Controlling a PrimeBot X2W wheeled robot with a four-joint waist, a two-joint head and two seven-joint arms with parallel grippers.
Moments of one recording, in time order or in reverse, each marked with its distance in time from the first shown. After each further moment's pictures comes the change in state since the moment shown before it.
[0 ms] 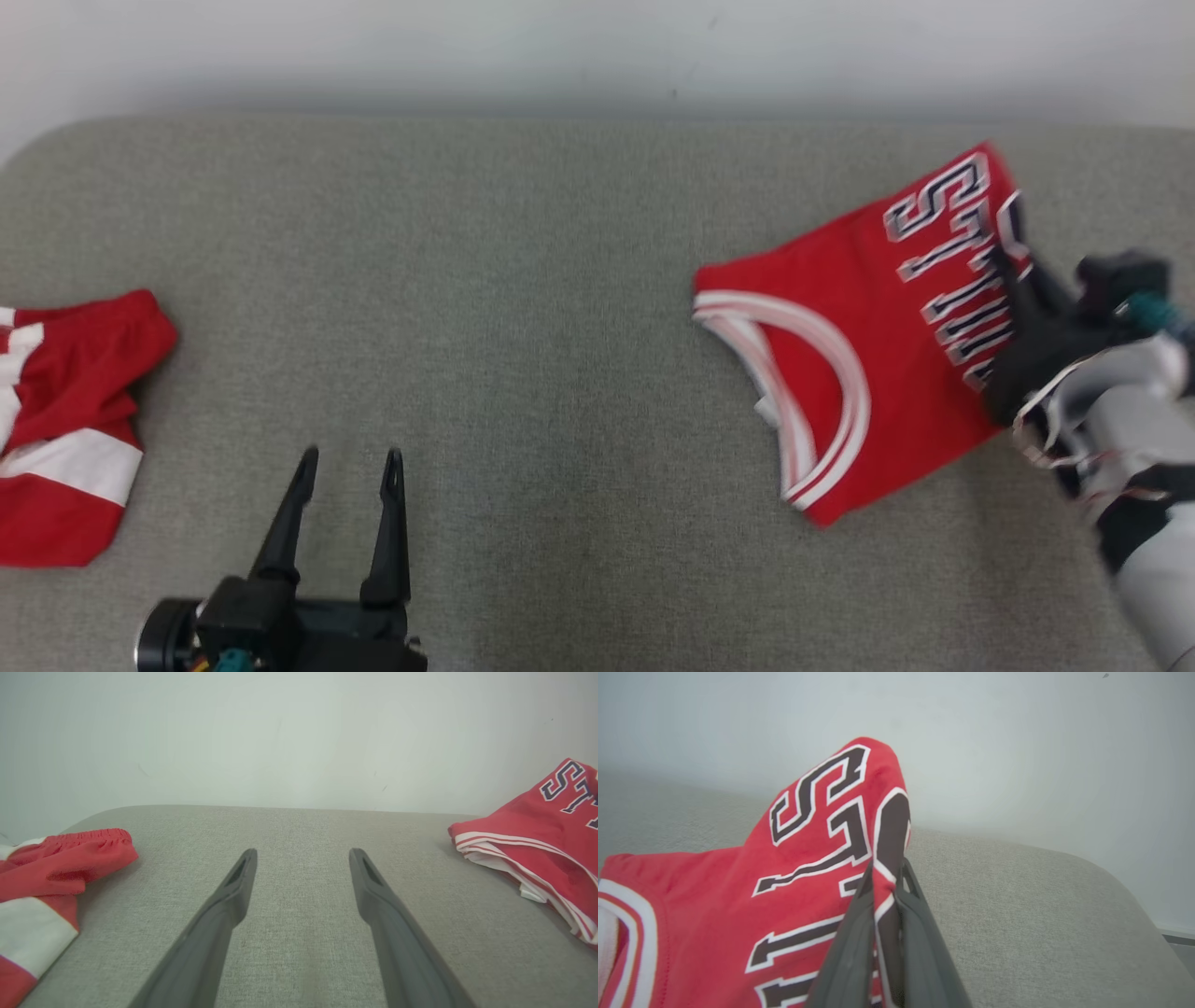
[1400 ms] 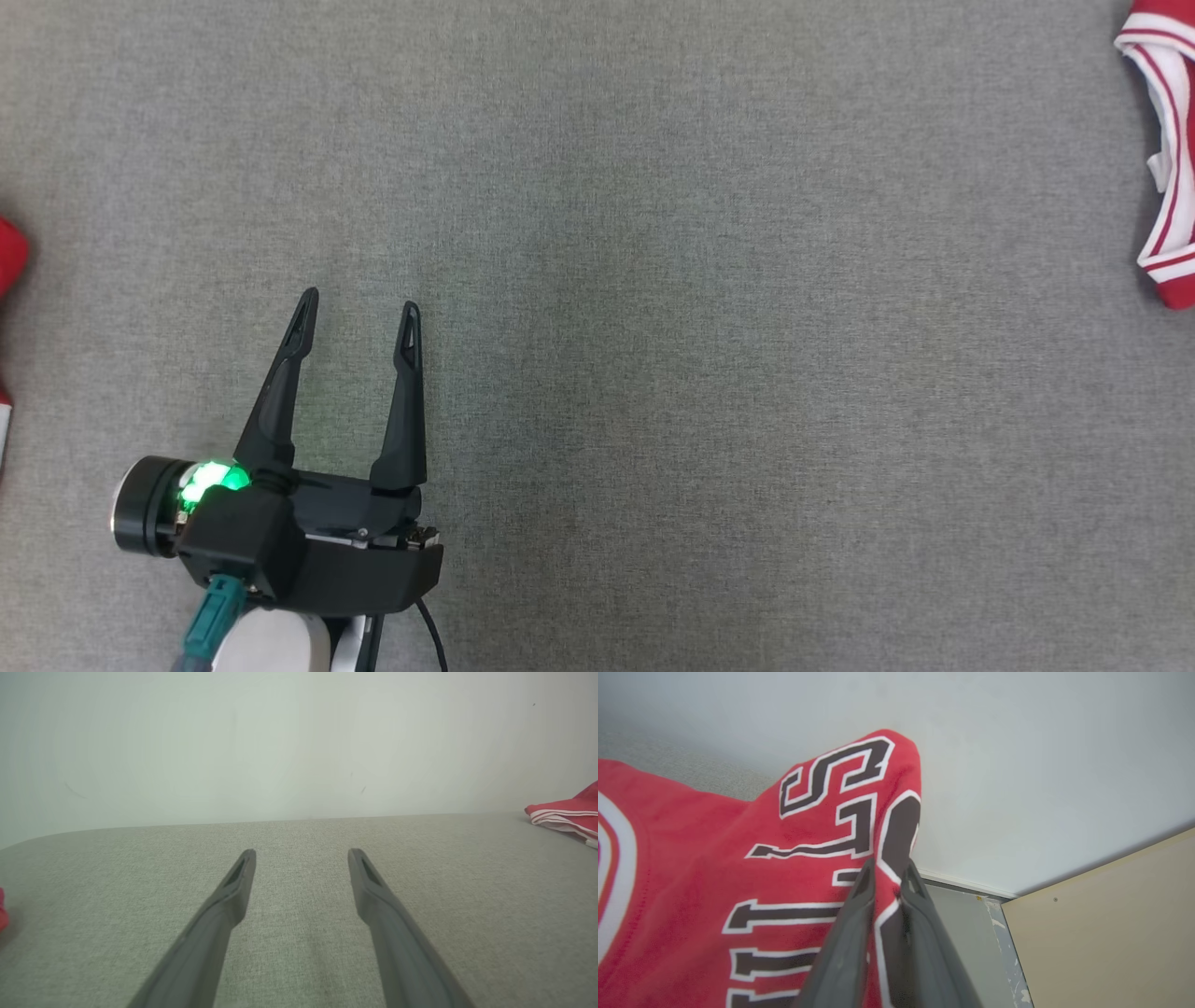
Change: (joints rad) left arm -0.185 0.000 -0.049 -0.166 0.060 0.000 0.000; right arm -0.279 -0.552 0.079 0.012 0.008 0.000 0.174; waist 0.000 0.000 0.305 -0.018
